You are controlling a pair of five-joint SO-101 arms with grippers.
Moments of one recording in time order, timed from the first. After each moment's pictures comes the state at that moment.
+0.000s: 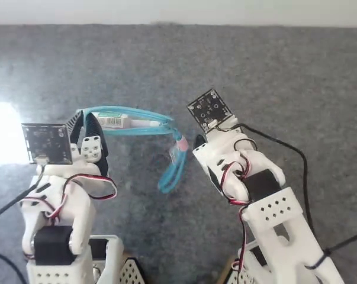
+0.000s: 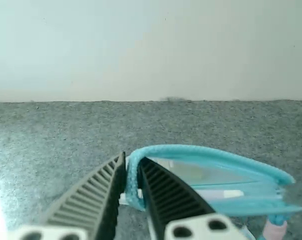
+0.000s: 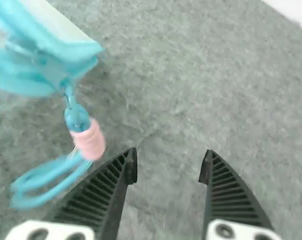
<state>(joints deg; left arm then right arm) -6.5 -79.5 50.9 59.6 4.9 -28.8 -48.2 51.0 46.4 12.6</state>
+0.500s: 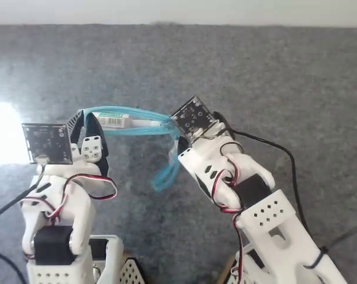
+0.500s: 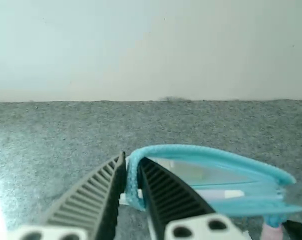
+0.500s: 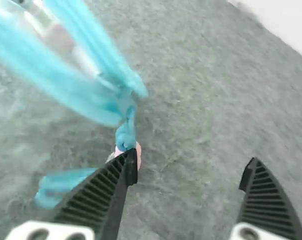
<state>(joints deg) -6.4 -79.5 50.9 59.6 4.9 -36.1 -48.3 51.5 42.5 12.6</state>
